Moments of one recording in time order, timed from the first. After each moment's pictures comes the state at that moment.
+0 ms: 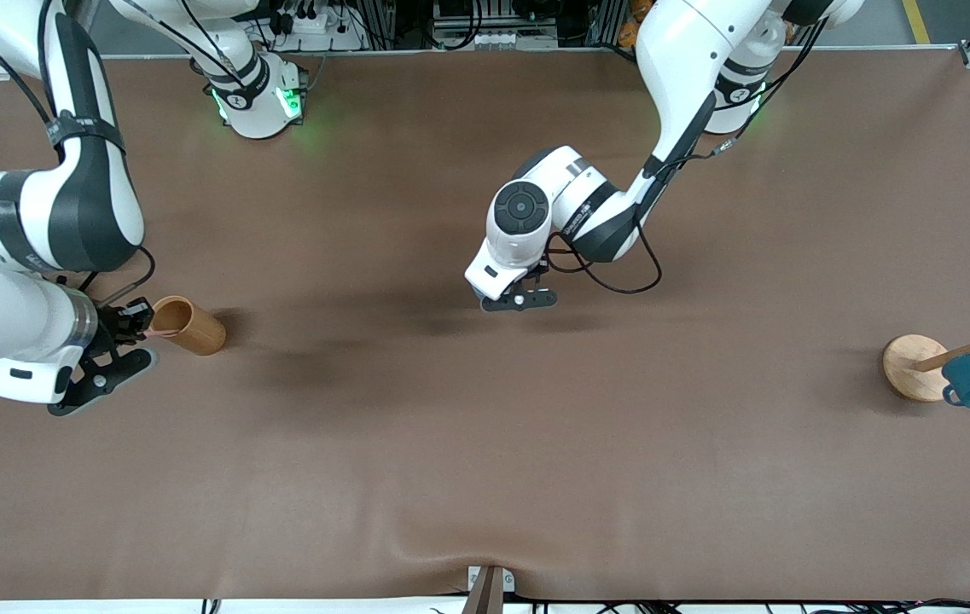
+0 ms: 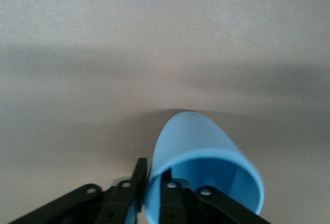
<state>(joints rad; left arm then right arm) -0.59 0.63 -0.24 -1.64 0.03 2.18 -0.90 0.12 0.44 -0.03 -1.32 -0.13 1.55 -0.51</state>
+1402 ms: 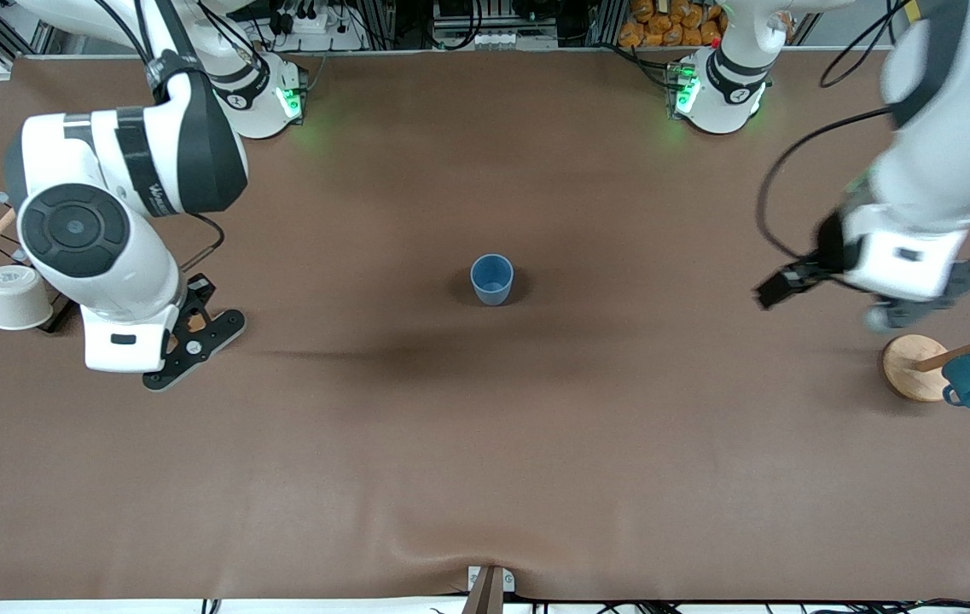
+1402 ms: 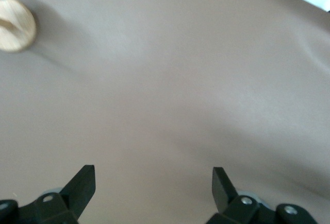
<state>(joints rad) 0.00 0.17 -0.22 -1.46 0.03 1.68 -0.65 0.33 0.44 -0.03 -1.22 -0.22 1.50 -0.47</state>
